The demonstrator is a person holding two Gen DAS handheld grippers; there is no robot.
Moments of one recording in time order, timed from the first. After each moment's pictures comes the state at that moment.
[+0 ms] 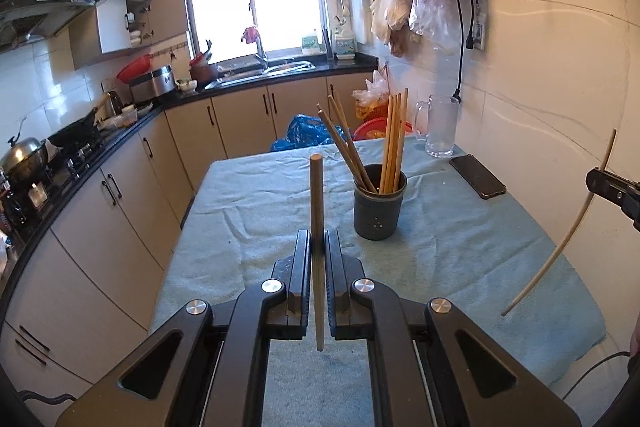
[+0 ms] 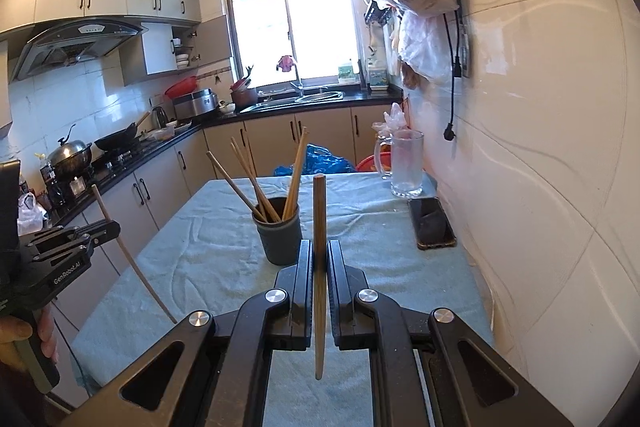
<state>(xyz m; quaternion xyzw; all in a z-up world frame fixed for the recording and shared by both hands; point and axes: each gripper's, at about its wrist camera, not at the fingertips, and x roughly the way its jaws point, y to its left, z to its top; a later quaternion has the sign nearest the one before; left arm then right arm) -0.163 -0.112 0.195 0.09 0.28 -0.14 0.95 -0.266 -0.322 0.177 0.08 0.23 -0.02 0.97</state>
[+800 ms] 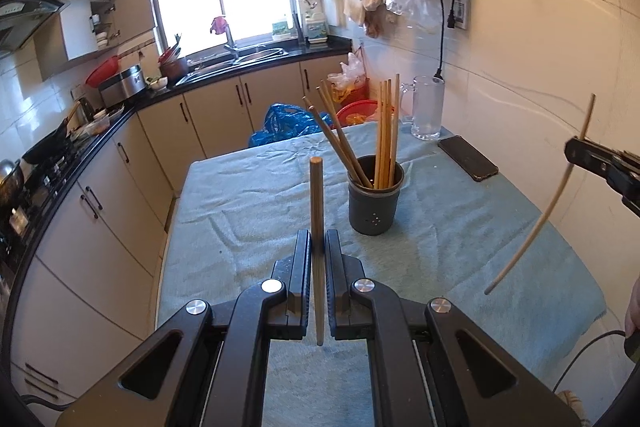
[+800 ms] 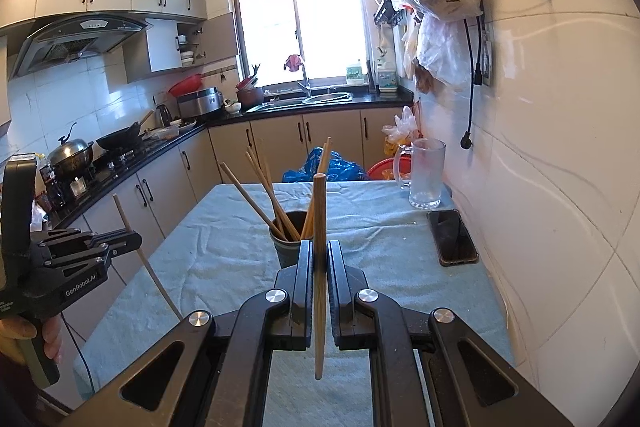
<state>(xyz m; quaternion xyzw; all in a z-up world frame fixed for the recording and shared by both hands) -0.130 -0.107 0.201 0.13 0.30 -0.20 0.93 -0.230 -0.291 0.188 0.07 0.22 -0.02 0.97</state>
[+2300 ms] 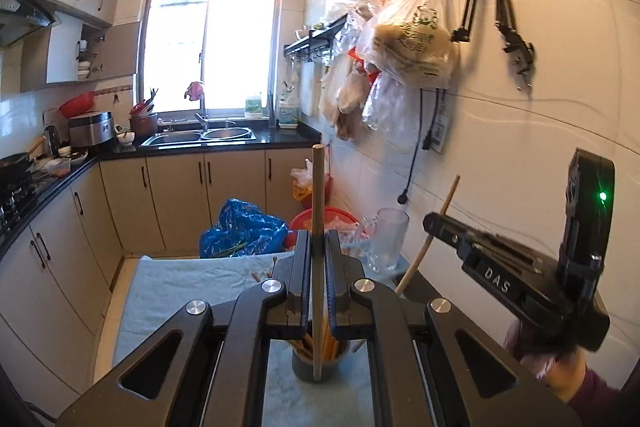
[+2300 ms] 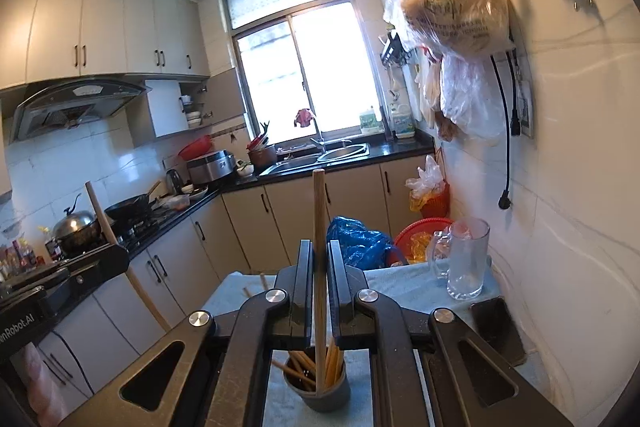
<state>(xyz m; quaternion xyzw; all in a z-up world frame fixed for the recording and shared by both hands) -0.050 -0.158 0.302 0.01 0.18 -0.27 0.95 -0.082 -0.330 0.246 0.14 0.14 0.01 0.98</state>
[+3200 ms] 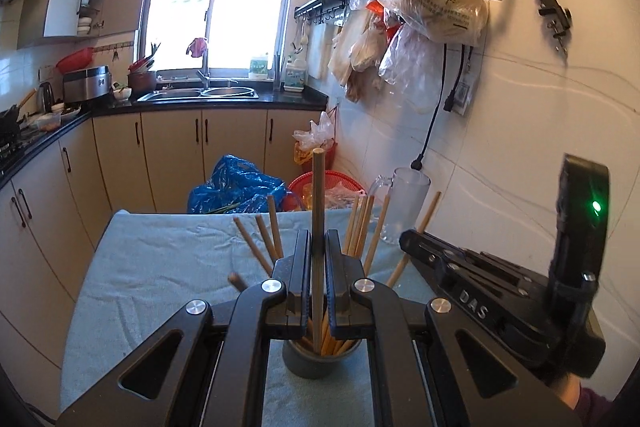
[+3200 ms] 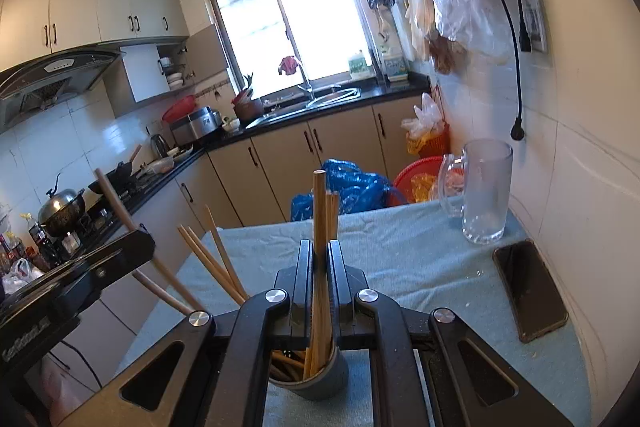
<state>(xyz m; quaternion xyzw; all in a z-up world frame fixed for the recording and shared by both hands) 0.003 -0.174 0.212 0.00 0.23 -0.27 0.94 -0.021 -0.334 0.152 0.16 0.22 0.01 0.96</state>
